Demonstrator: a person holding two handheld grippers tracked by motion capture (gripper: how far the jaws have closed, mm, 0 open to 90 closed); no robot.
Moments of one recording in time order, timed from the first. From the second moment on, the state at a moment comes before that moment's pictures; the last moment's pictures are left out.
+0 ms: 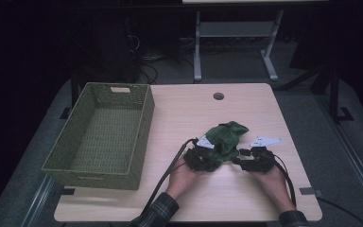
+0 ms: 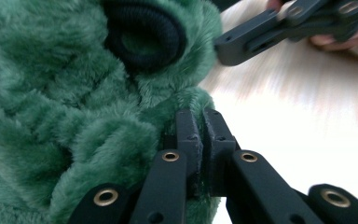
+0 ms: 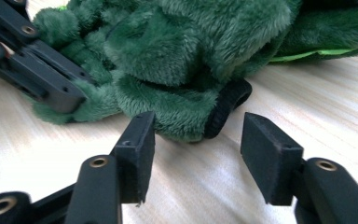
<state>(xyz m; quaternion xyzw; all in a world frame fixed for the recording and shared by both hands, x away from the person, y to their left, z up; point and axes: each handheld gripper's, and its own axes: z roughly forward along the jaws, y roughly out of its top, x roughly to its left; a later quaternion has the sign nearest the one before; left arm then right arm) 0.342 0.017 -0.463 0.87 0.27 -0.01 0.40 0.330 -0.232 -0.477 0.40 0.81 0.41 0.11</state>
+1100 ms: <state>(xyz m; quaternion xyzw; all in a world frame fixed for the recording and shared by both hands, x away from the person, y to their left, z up) 0.337 0.102 -0.418 0.84 0.30 0.01 0.45 0.297 -0.258 -0.446 0.39 0.82 0.38 0.17</state>
